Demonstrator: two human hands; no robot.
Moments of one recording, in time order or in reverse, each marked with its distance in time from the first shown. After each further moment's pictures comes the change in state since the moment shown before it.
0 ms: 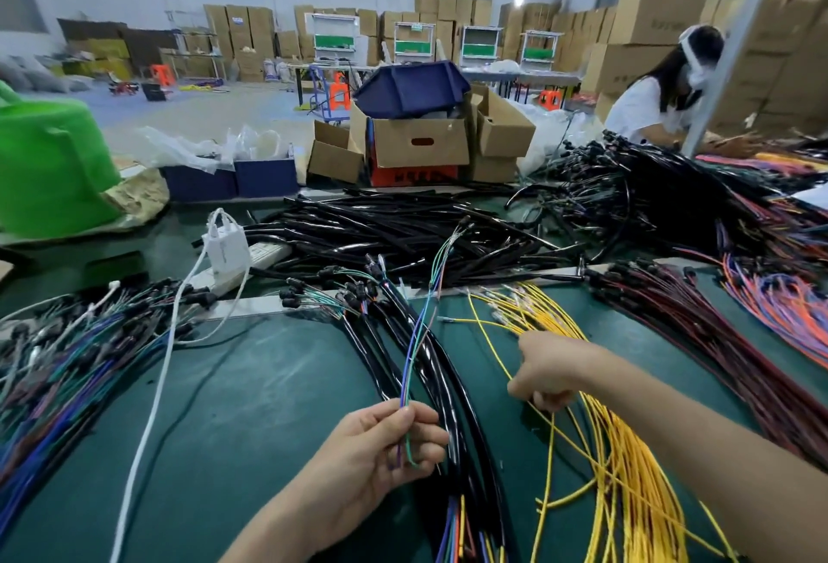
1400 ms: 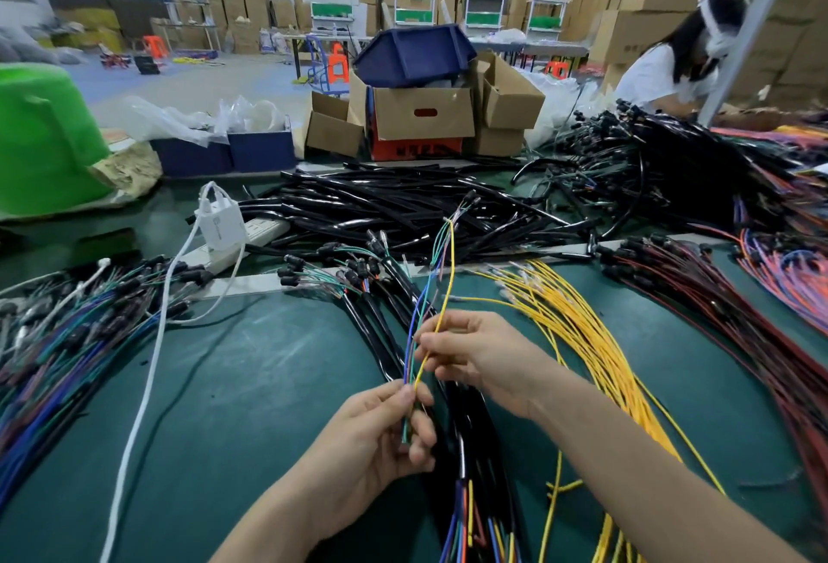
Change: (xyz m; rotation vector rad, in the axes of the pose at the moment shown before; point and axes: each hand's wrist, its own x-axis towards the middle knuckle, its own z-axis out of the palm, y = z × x) left_hand 0.001 0.002 0.004 -0.075 0.001 -0.017; right_hand -0.011 -0.056 0.049 1.174 -0.119 -0.435
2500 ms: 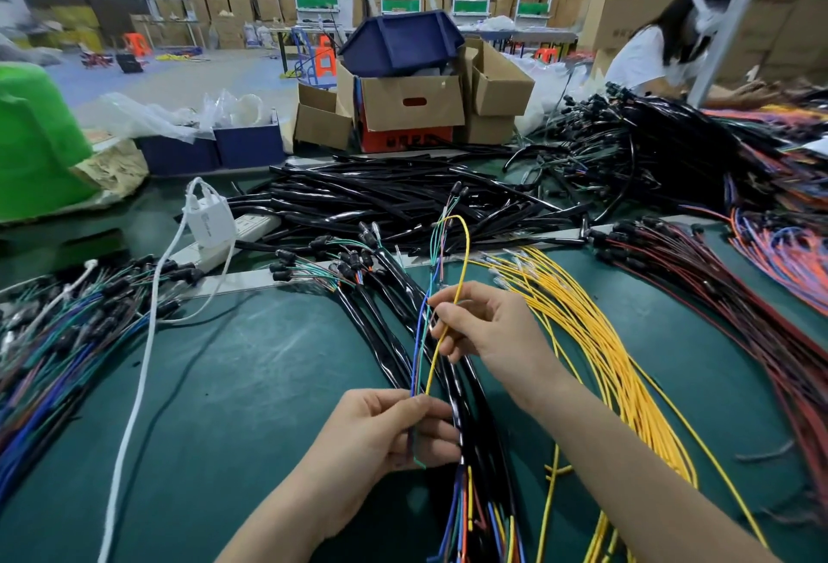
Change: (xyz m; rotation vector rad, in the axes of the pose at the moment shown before) left_hand -0.006 -0.004 0.001 0.300 0.059 -0.013; right_hand -0.014 0.006 0.001 -0.145 0.242 -0.342
